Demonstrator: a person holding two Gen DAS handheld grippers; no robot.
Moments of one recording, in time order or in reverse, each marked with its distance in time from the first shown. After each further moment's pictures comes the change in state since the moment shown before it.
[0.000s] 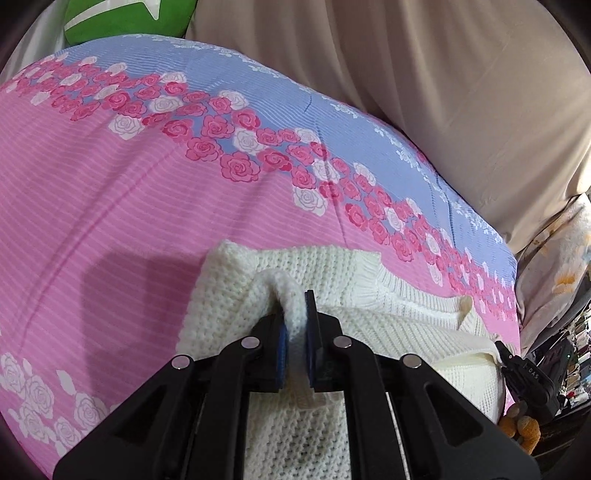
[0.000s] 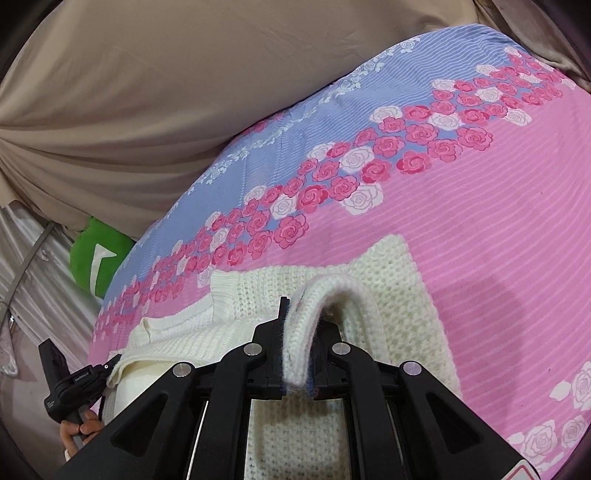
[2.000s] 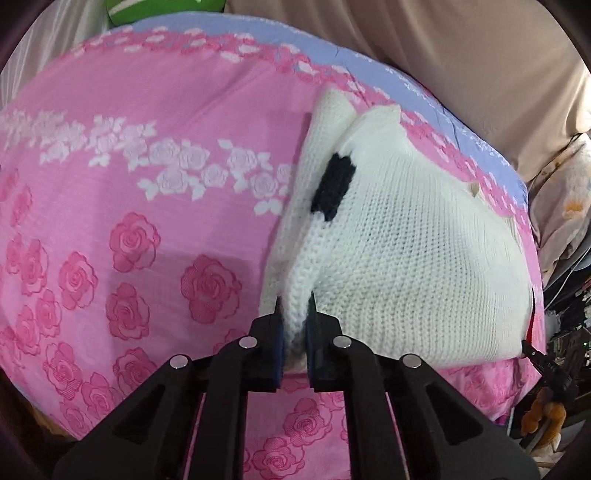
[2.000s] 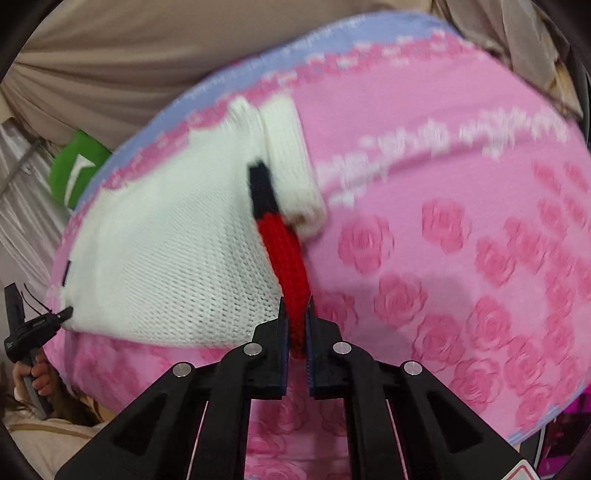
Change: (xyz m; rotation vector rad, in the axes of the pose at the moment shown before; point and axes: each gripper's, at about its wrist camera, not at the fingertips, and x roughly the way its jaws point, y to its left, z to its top) left arm -0.126 0.034 -0.123 0.077 0.136 0.140; right arm -0.145 -0.053 -0.136 -0.127 0.204 -0.181
